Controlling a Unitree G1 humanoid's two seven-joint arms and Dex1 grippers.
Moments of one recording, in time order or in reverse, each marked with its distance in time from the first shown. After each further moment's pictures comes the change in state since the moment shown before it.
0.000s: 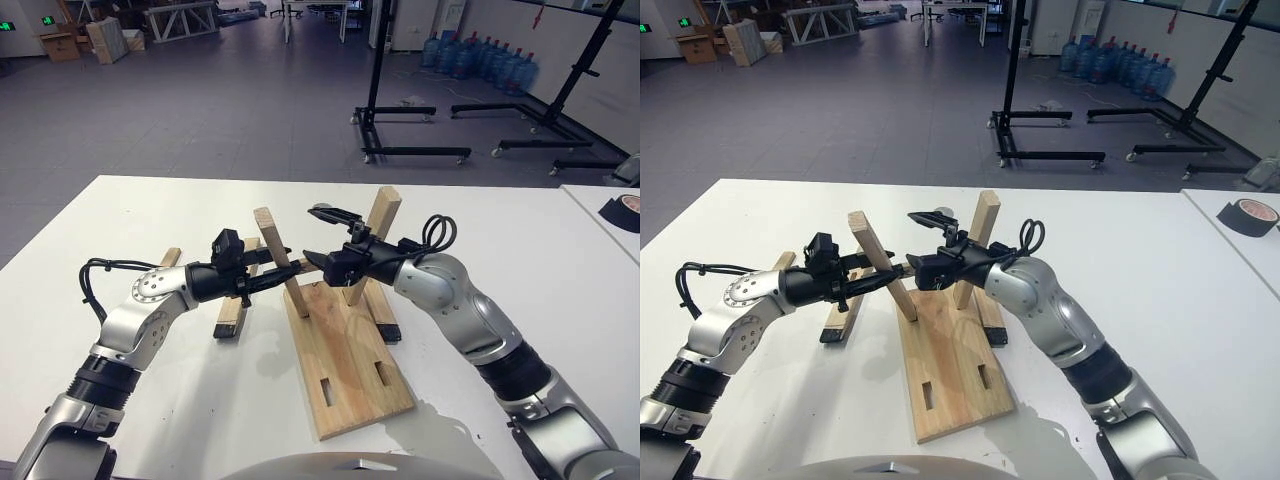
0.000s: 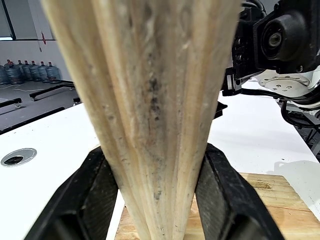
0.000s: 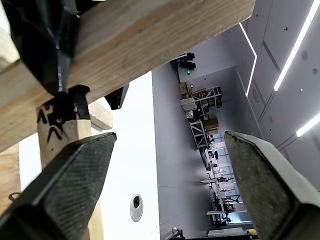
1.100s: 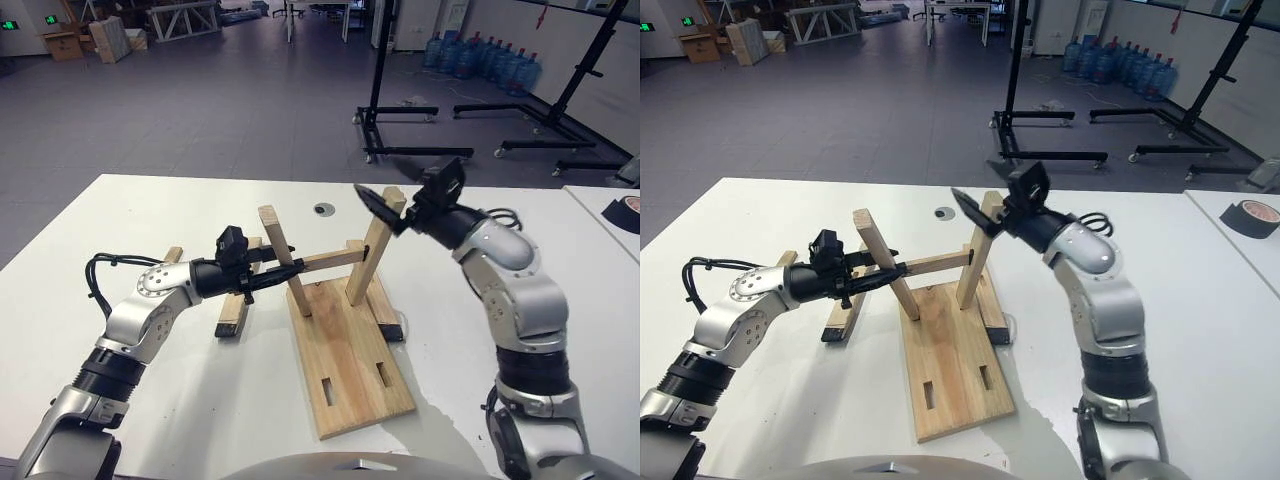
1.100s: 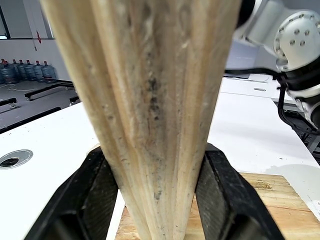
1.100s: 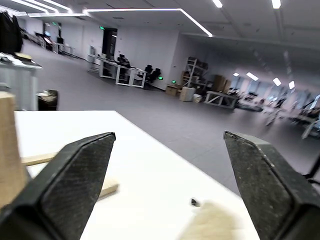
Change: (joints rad) left arm -0.045 -0.010 -0.026 0.040 0.004 0.000 -0.012; right arm 0.041 0.208 -0.471 -0.120 0.775 0.575 0.007
